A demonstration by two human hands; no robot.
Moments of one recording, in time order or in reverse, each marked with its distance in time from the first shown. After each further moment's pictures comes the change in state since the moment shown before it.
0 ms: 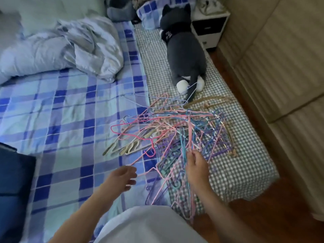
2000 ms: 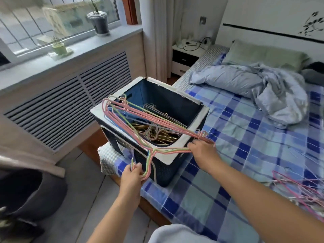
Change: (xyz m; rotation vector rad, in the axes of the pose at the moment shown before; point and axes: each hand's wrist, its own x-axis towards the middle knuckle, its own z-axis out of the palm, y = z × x) left_hand -0.204 -0.301 -0.433 -1.037 0.915 0.125; right_hand -0.318 -0.309 0.451 -0.974 -0.710 -1.405
